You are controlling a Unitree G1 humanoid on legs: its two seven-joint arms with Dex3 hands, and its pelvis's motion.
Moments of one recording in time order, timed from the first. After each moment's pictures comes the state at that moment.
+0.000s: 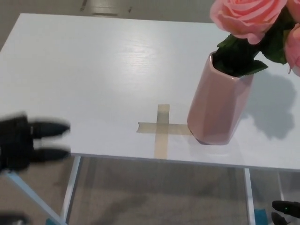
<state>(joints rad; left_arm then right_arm) 0.25 0.51 0.59 -0.54 -0.49 0.41 -1.01 -0.36 -0.32 -0.18 1.29 -0.03 -0.09 0.00</state>
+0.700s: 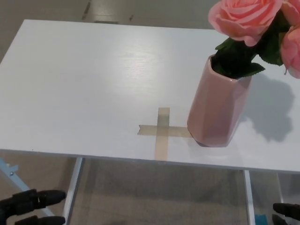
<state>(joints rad) 0.20 0.49 0.29 0.16 -0.26 0.17 -0.84 -0.36 -0.32 -0.18 1.29 -0.03 -0.09 0.00</state>
